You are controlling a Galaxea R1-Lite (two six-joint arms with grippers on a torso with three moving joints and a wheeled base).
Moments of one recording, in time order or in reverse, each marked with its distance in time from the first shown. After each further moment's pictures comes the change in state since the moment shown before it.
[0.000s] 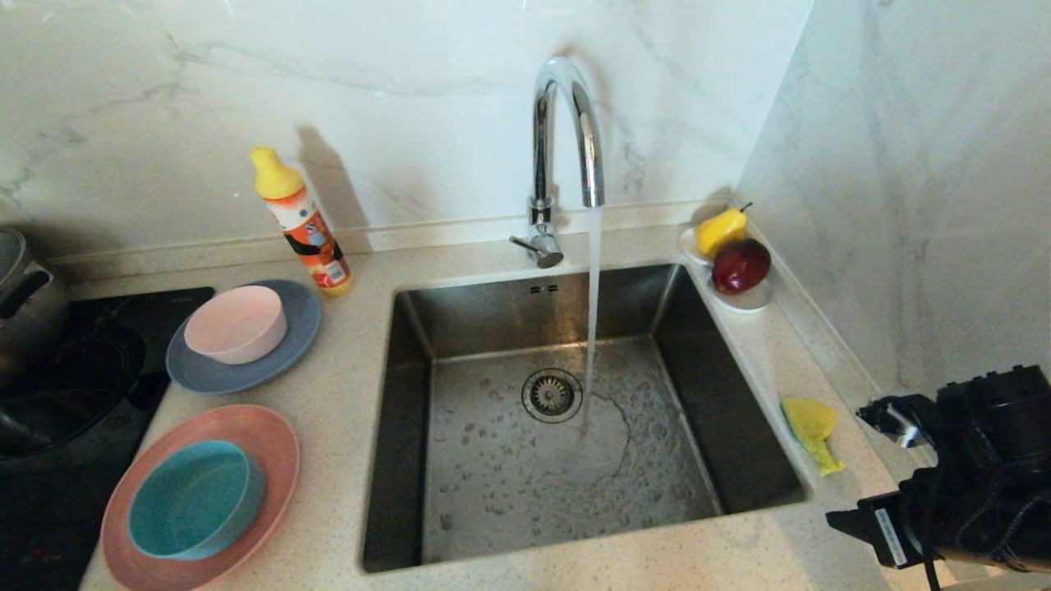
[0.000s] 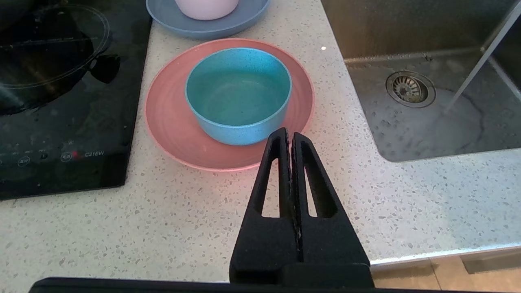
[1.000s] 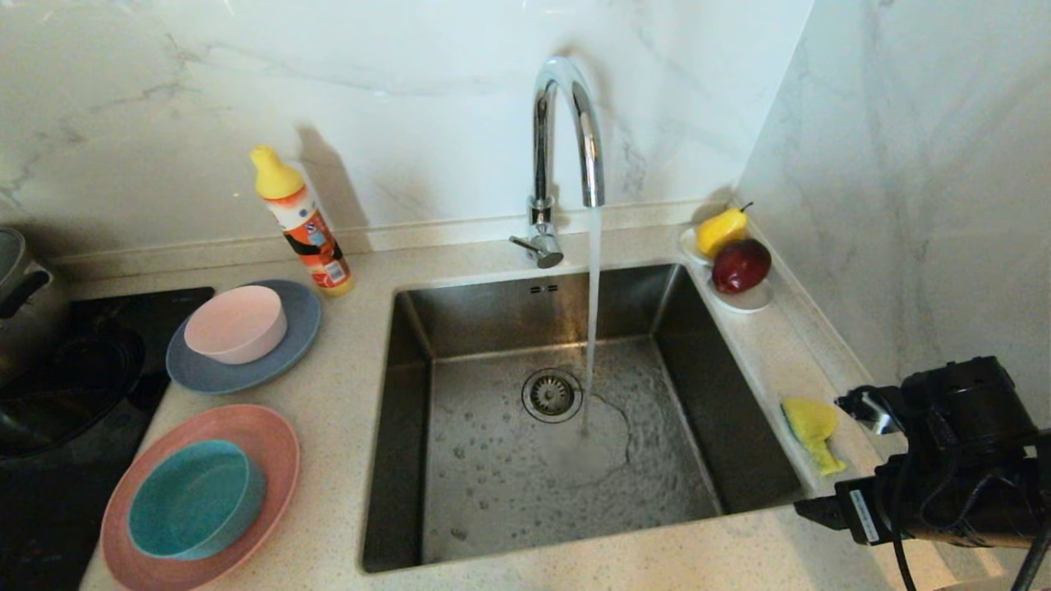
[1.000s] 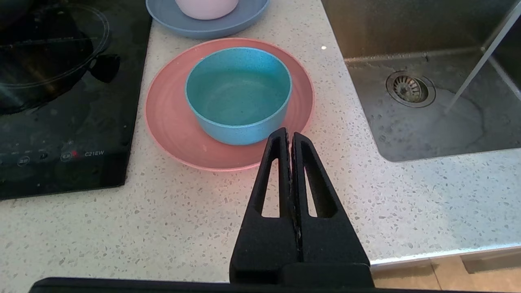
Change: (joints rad) left arm 0.000 0.001 0.000 0.000 0.000 0.000; right arm -0.022 0.107 -0.041 -0.055 0.003 0.014
